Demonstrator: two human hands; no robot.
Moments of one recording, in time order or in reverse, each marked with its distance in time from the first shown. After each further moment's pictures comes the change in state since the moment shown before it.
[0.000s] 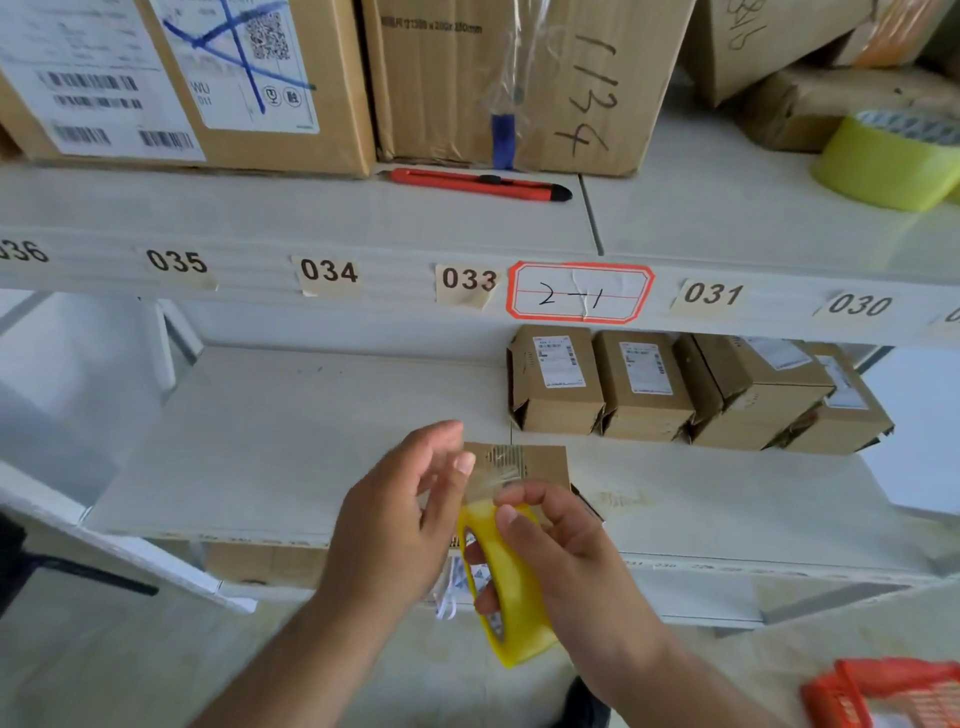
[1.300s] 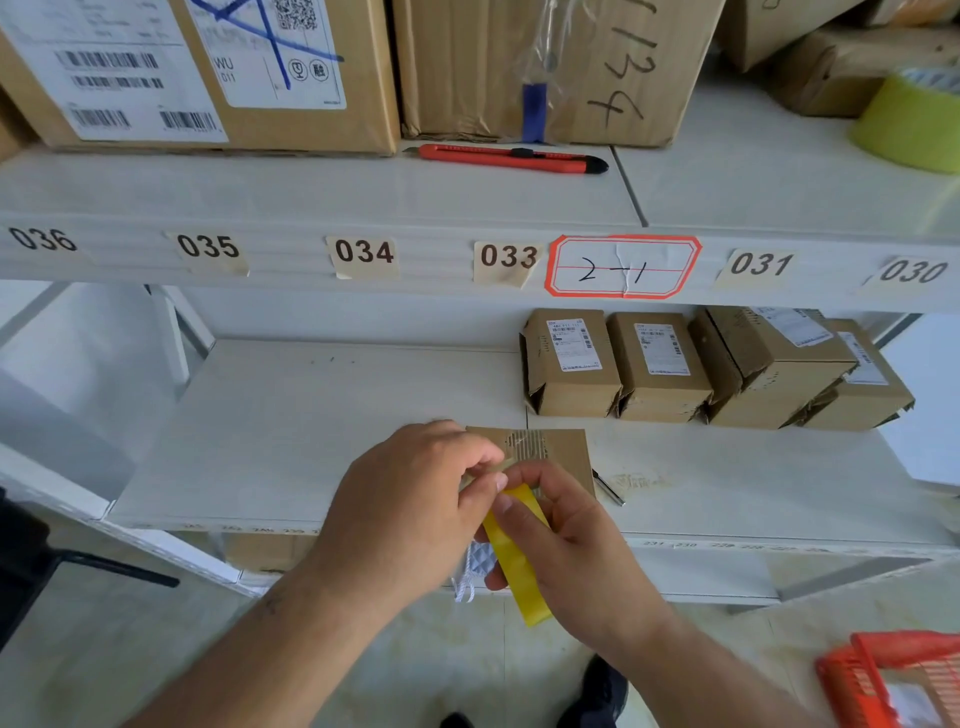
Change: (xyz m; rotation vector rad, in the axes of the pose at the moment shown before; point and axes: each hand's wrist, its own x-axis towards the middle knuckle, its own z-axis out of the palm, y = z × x) left_hand 0.014 0.024 -0.042 0.478 -0.318 0.174; right_hand 0.012 0.015 0.018 -0.232 -0.021 -0.114
